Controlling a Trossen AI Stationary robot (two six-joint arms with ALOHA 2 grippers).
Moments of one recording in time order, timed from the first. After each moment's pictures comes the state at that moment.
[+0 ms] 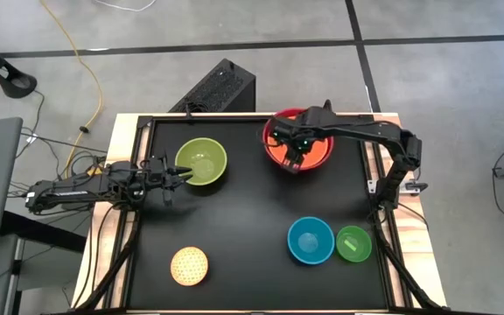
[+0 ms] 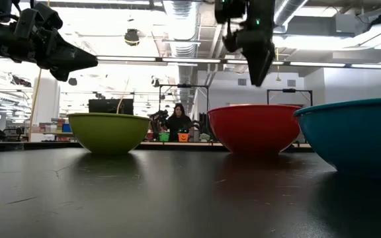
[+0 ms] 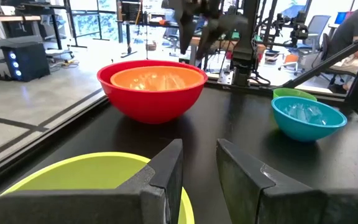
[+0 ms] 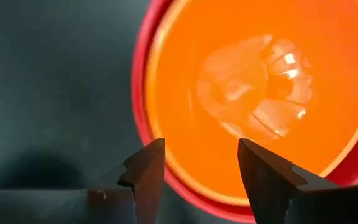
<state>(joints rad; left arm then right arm) 0.12 0.16 0.13 0.04 -0.14 -0.08 -0.28 1.71 1.67 -1.35 0.15 0.19</state>
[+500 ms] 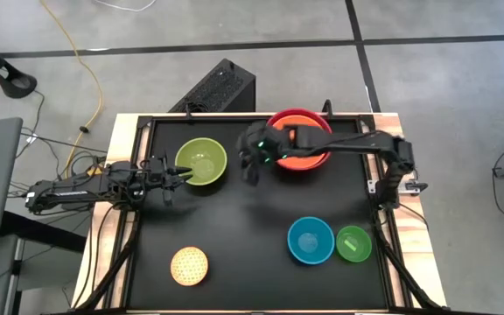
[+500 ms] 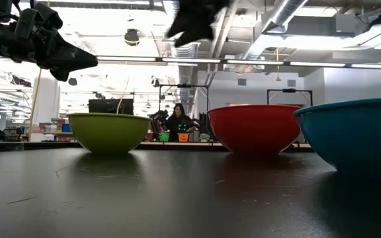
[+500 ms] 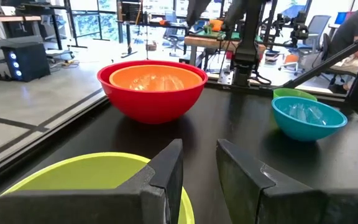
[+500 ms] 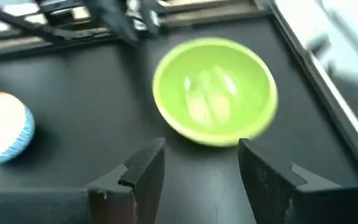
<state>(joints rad) 0.12 0.16 0.13 0.04 -0.14 -0.08 -0.08 1.79 1.75 -0.60 0.07 0.07</state>
